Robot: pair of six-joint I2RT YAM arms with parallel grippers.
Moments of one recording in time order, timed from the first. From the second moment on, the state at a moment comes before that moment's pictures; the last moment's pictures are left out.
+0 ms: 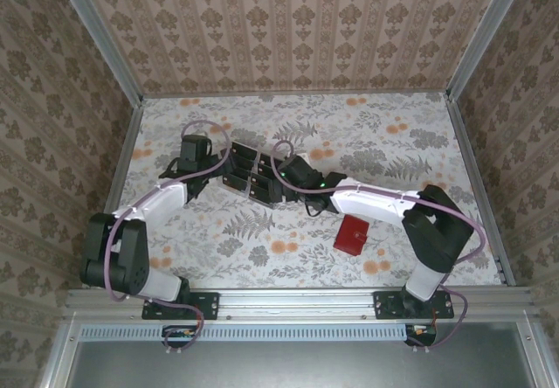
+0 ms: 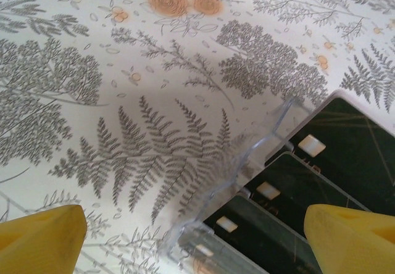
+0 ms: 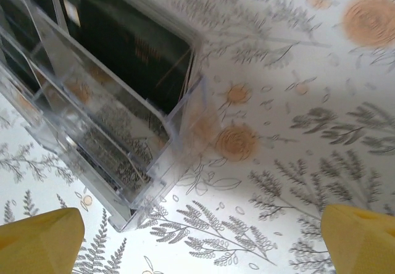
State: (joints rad) left arm -0.28 1.44 0.82 -0.10 -0.06 -0.43; right arm 0.82 1.72 1.12 -0.31 0.28 0.56
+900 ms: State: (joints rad) left arm -0.34 1.59 0.84 0.17 0.06 -0.46; right arm 0.70 1.85 1.15 -0.30 0.31 0.56
